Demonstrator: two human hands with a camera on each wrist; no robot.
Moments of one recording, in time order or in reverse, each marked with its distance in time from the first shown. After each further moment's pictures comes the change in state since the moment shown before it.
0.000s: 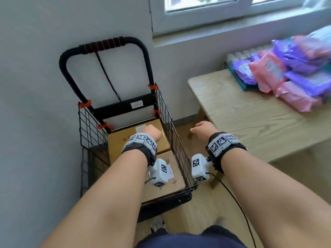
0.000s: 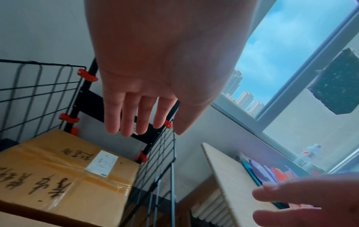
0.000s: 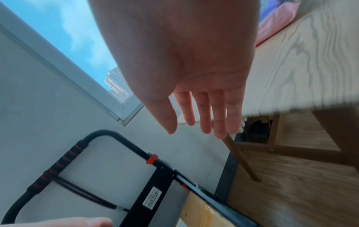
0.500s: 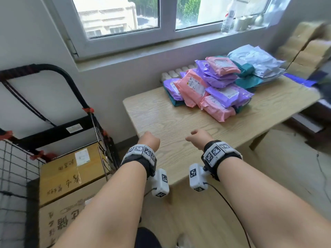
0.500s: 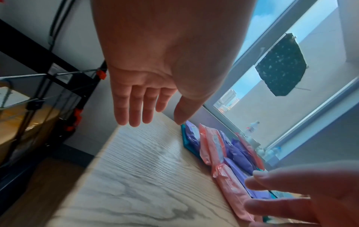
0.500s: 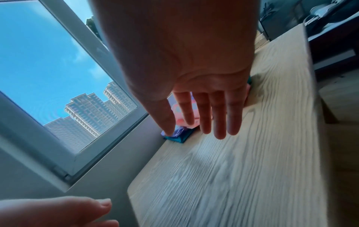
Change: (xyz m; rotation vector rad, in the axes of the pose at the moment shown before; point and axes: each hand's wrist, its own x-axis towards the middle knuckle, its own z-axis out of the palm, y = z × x) left_hand -0.043 0.285 0.112 -0.192 -0.011 0.103; right_hand 0.029 0.187 -0.239 0.051 0.120 0.071
